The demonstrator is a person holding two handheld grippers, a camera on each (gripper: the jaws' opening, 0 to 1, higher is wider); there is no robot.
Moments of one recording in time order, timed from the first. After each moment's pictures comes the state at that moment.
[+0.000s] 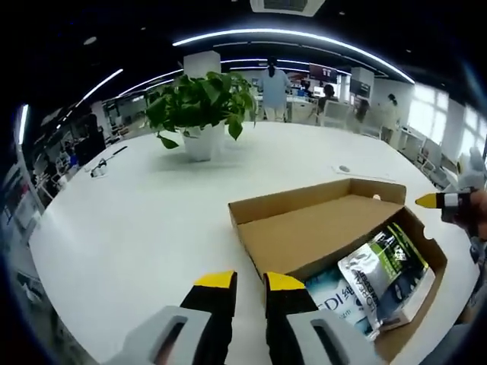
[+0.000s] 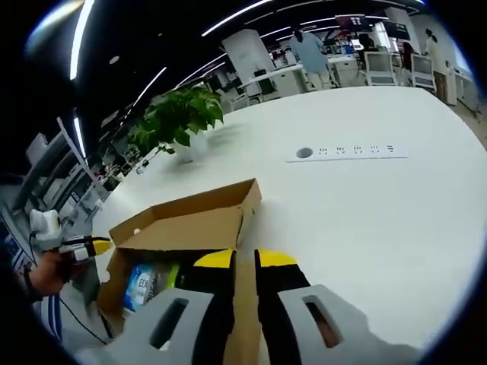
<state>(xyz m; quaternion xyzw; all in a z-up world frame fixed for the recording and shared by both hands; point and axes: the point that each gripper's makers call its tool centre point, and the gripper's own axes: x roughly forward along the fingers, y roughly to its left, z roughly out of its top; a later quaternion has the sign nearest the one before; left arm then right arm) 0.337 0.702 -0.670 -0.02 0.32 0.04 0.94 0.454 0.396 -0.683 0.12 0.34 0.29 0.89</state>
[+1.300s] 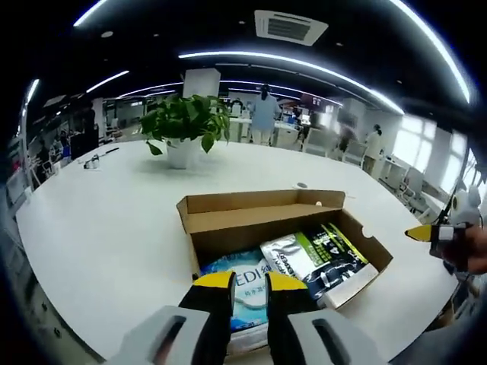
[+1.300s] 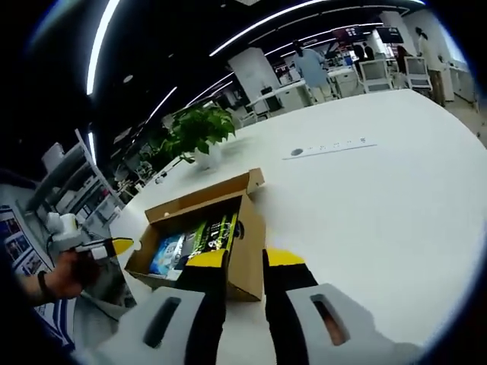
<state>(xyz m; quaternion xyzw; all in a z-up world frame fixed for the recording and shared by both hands) 0.286 0.615 -0.659 -0.07 0.26 0.00 0.96 0.349 0.341 -0.664 0.16 0.29 0.31 0.89</state>
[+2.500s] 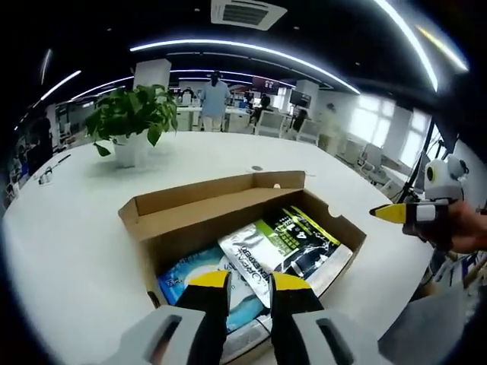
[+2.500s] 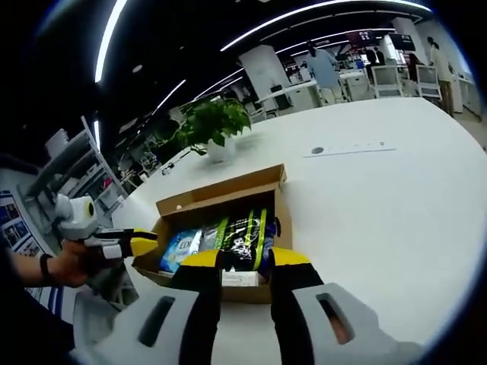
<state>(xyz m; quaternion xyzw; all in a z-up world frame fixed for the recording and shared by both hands) 0.298 0.578 -0.677 -0.05 0.30 -0.15 0.94 0.335 0.391 -0.658 0.13 0.29 0.33 0.89</state>
